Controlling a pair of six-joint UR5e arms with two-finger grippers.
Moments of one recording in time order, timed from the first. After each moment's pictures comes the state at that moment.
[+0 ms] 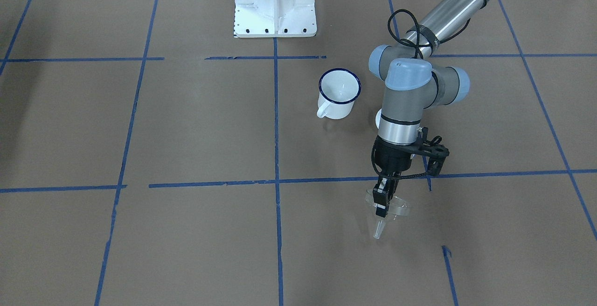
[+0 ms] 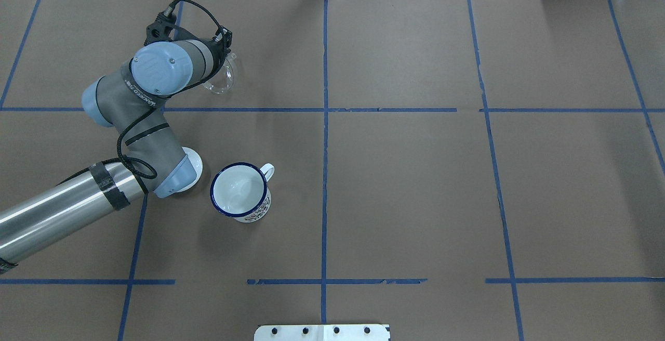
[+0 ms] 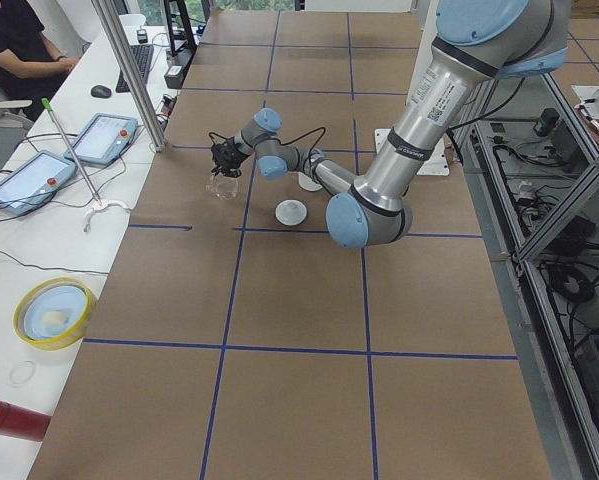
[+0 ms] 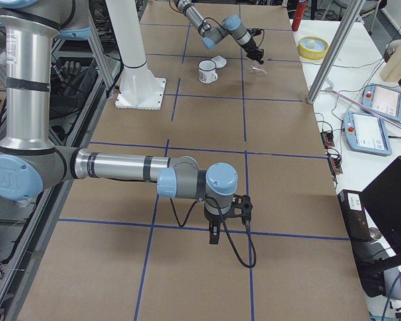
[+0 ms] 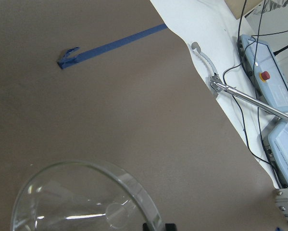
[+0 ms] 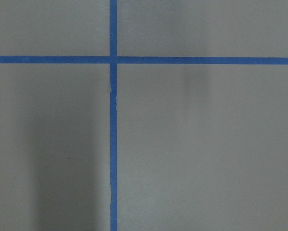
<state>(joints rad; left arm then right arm) -0.74 -2.19 -1.35 -2.26 -1.47 -2.03 1.57 -1.68 1.66 -1.57 2.29 0.01</state>
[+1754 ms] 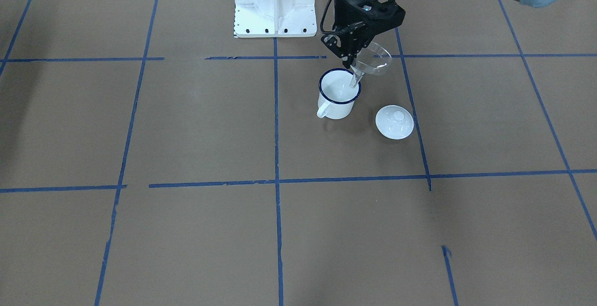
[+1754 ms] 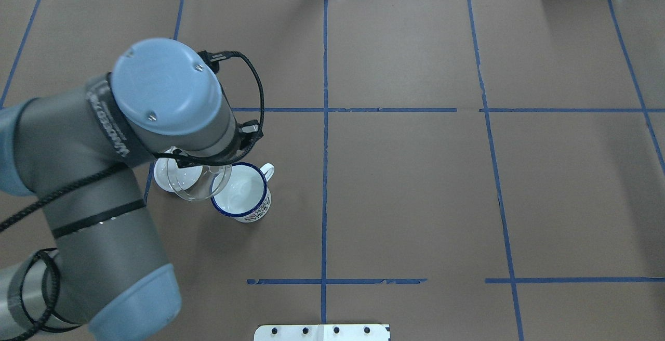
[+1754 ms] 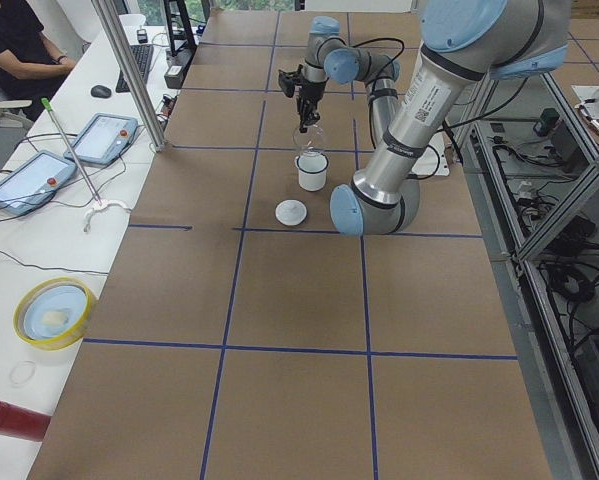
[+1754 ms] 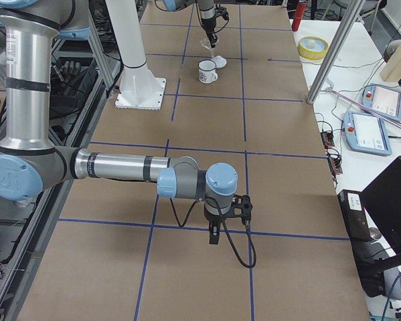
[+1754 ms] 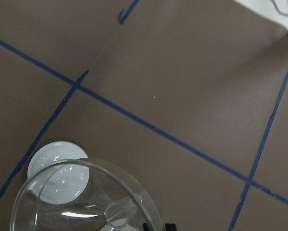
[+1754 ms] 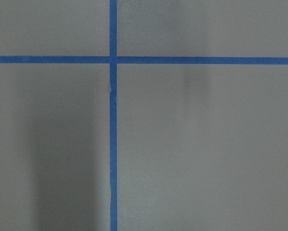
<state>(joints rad) -0.51 -2.28 -2.07 -1.04 -1.71 -1.58 1.57 -1.68 1.66 -1.57 2.29 0.01</state>
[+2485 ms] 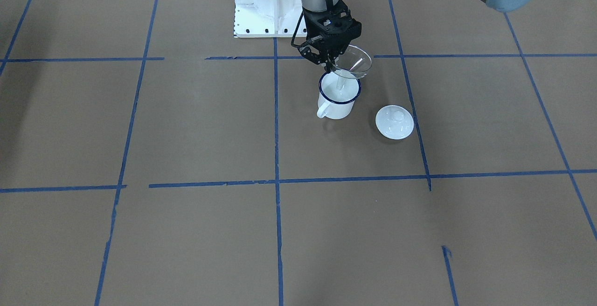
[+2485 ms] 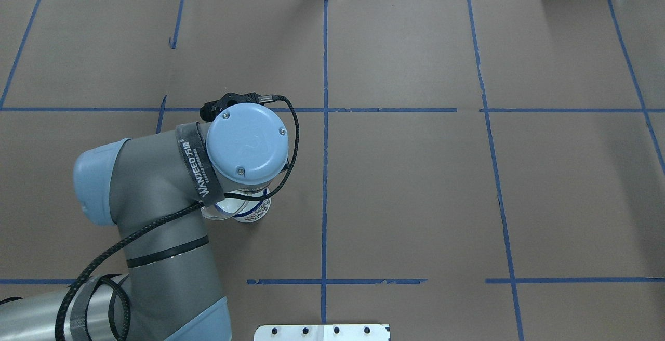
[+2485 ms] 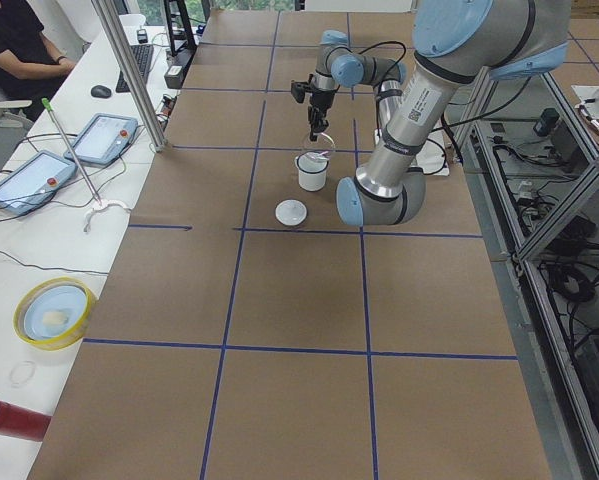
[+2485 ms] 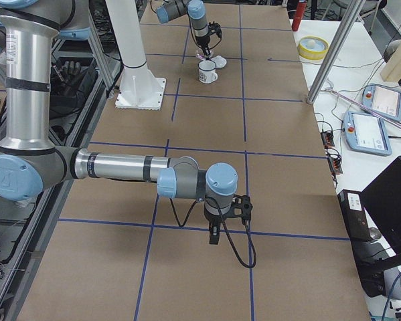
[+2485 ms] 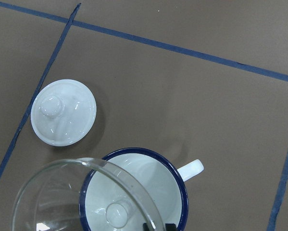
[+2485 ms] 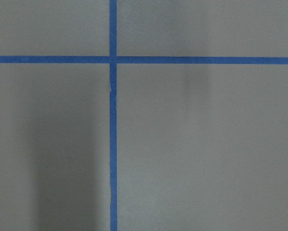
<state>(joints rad) -0.41 -2.32 -1.96 -1.03 -1.61 -1.58 1.57 -1.68 1.66 -1.57 2.29 0.01</state>
